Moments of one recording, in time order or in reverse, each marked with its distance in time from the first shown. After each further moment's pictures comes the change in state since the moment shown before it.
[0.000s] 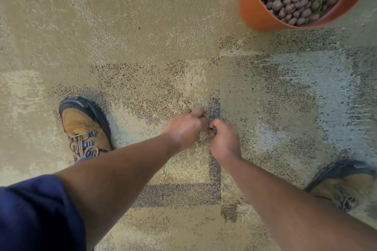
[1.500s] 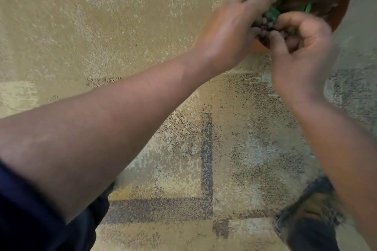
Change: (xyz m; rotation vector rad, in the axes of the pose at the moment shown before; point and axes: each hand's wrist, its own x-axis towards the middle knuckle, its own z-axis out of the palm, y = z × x) left_hand 0.106 0.072 -0.213 -0.210 0.694 0.252; right_hand 0.061 -0.073 -0.225 0.357 0.760 -0.560
